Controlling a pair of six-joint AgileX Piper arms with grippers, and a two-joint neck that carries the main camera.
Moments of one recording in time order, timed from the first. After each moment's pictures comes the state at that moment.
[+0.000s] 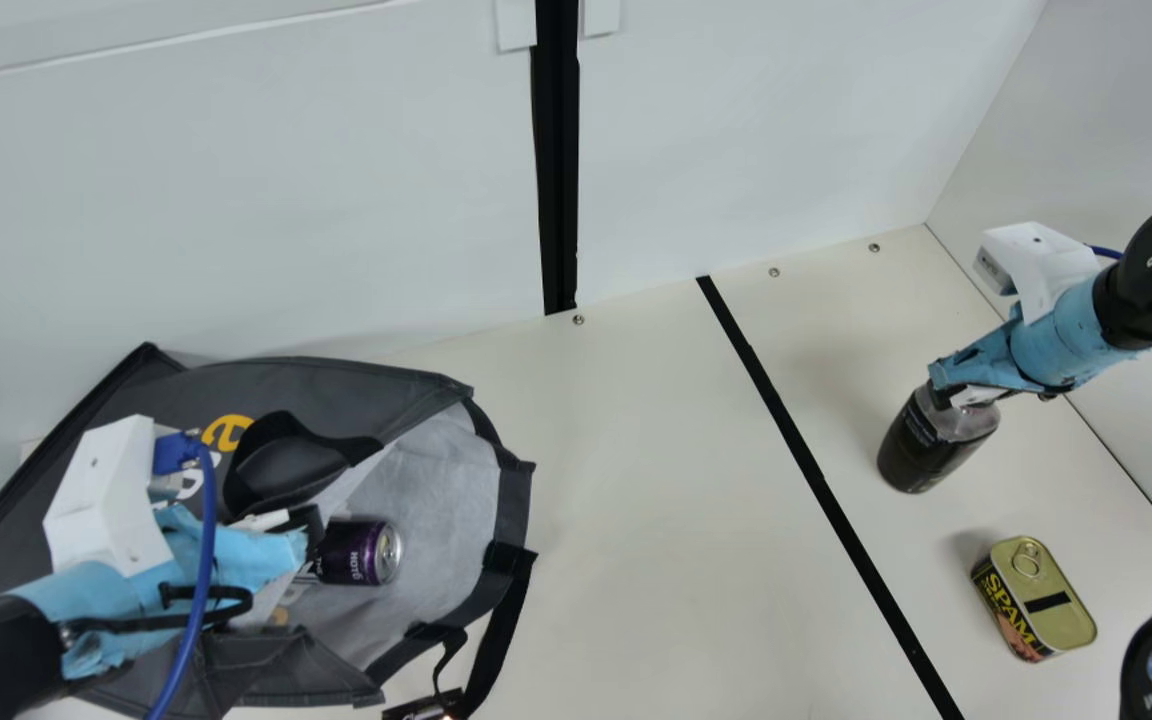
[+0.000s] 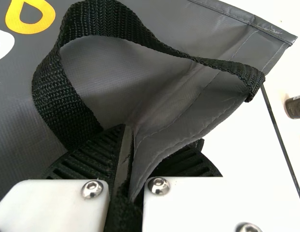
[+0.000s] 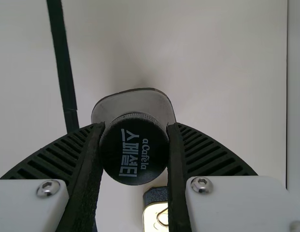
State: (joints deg) left arm -22.0 85.6 -68.5 -29.5 39.8 3.7; right arm -36.2 99.1 -91.8 8.0 68.9 -32.5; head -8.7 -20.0
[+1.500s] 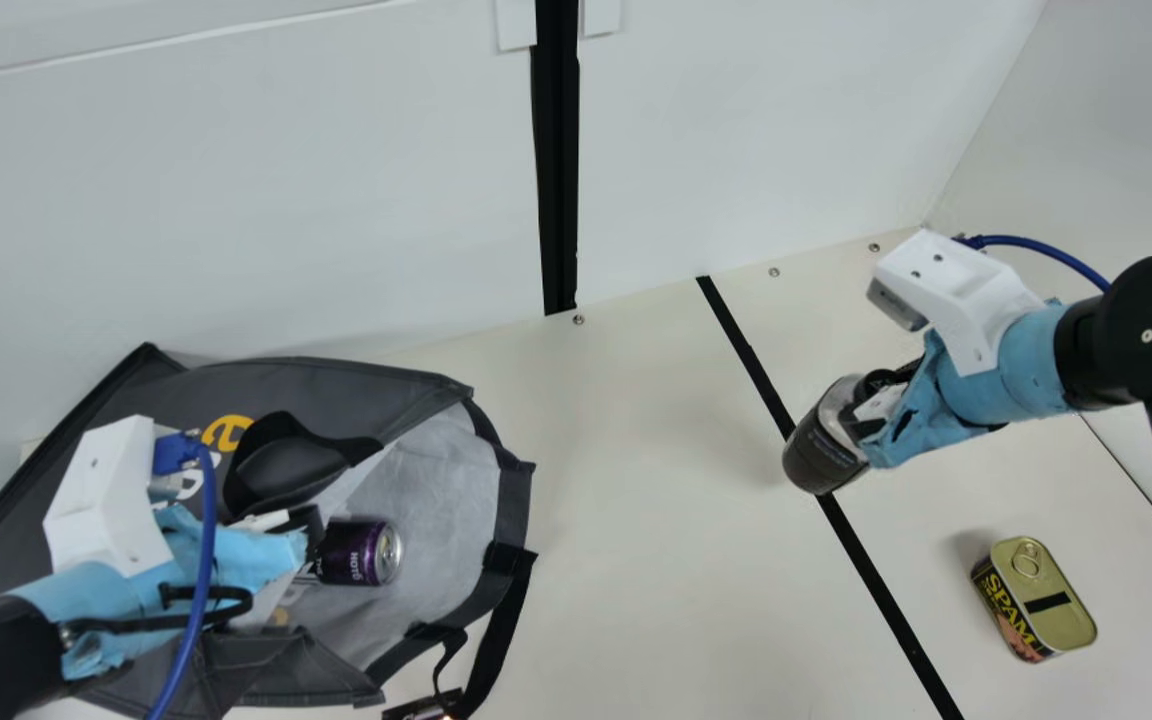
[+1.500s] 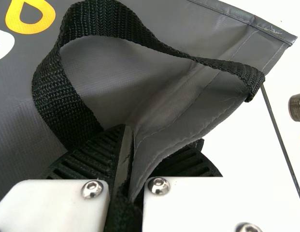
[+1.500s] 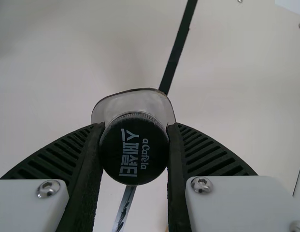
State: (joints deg) left arm -22.0 85.6 -68.5 -29.5 39.8 3.7; right arm -23.3 78.2 -80.0 14.1 70.0 -45.7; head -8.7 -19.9
